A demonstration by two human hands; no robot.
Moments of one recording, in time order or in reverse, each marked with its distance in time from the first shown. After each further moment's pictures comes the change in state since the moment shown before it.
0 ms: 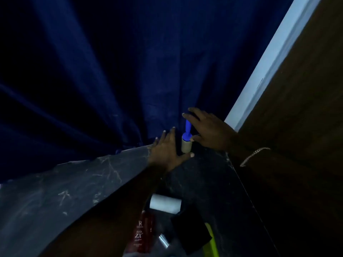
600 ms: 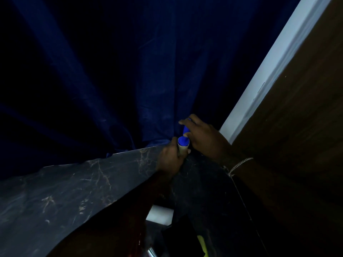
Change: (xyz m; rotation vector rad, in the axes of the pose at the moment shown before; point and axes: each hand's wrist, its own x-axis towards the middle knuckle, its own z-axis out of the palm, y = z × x) left_hand 0.028 0.020 0.046 -0.531 0.130 -0.092; right_hand 0.007 0.000 0.018 0.255 0.135 0.074
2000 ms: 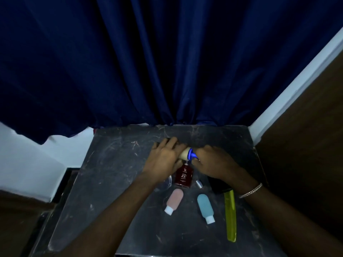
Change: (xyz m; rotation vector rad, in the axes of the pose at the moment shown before) left_hand -0.288 0.056 -0.265 0.692 0.005 0.205; right_hand -0.129 -0.270 -0.039 -0.079 -0.311 -0.010
